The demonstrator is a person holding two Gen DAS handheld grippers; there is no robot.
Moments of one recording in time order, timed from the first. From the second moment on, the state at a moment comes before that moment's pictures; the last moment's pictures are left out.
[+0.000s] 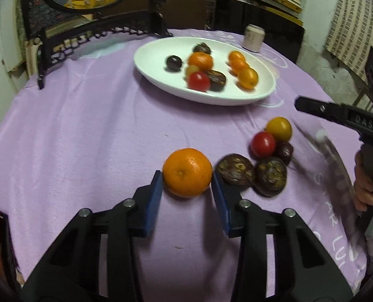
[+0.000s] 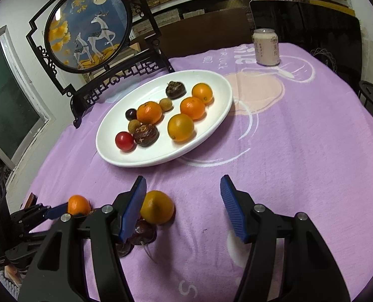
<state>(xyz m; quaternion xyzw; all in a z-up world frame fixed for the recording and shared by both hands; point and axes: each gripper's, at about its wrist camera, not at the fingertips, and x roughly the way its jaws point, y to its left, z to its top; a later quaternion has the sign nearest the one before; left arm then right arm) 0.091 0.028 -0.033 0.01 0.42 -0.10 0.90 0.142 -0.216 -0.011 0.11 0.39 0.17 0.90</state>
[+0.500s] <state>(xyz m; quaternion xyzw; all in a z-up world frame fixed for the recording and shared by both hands) 0.097 0.039 -0.033 0.02 0.42 -0.05 0.91 0.144 -0.185 -0.035 0.08 0.43 0.20 0.88</state>
